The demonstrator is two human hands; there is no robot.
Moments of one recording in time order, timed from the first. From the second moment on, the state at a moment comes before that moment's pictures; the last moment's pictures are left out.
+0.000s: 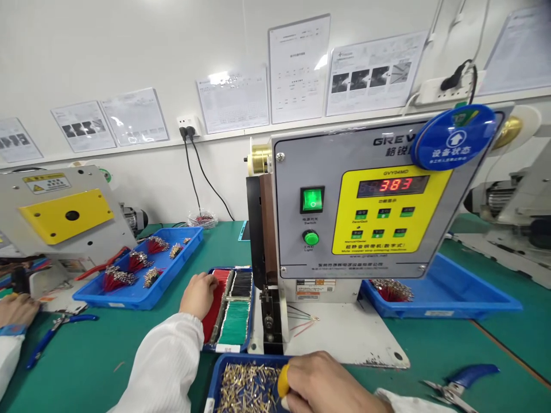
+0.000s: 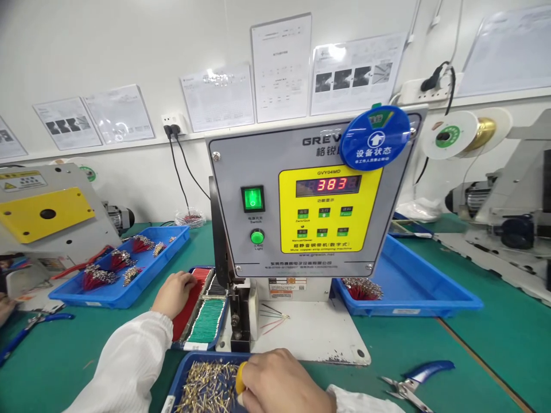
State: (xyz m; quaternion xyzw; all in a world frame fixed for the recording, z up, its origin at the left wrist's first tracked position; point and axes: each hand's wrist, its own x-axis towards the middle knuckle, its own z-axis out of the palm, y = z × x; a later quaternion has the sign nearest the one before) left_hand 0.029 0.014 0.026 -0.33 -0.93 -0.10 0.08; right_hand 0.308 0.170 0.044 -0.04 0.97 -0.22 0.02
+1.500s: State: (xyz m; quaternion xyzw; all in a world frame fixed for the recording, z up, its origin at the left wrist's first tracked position) left_hand 0.066 0.055 0.026 -0.43 -0.89 -0.14 0.05; right_hand 0.304 0.172 0.029 -0.17 0.94 -0.29 0.02
